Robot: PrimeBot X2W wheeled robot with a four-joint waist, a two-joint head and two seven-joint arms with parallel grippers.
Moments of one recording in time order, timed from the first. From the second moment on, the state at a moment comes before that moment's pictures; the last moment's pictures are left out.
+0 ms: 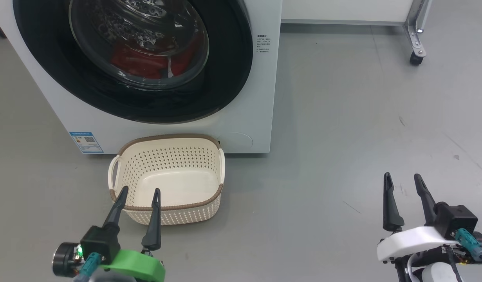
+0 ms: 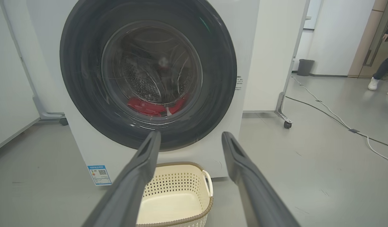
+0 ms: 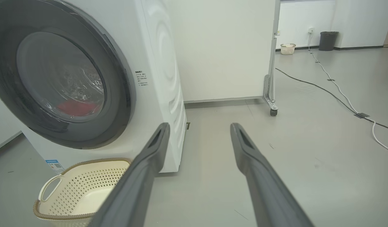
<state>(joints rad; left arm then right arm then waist) -0.03 0.03 -0.19 0.16 -0.26 -0.01 -0.23 0.02 -0.06 0.07 0.14 0.33 0.06 -0.21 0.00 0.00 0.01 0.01</state>
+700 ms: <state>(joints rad) -0.01 0.04 -0.23 0.29 -0.24 0.07 -0.25 0.03 -0.06 0.10 0.21 0.26 0.05 -0.22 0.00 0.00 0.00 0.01</state>
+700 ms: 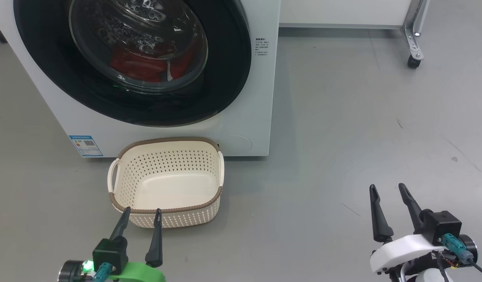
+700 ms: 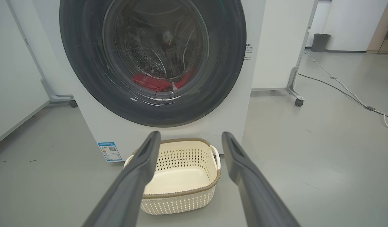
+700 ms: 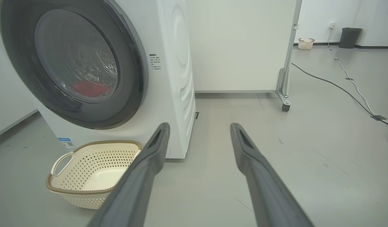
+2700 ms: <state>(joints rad) -0.15 0.04 -0.28 0.23 -0.28 0.09 -0.25 -0.25 -0.10 0.08 0.12 0.37 0.10 -0.19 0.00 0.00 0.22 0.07</state>
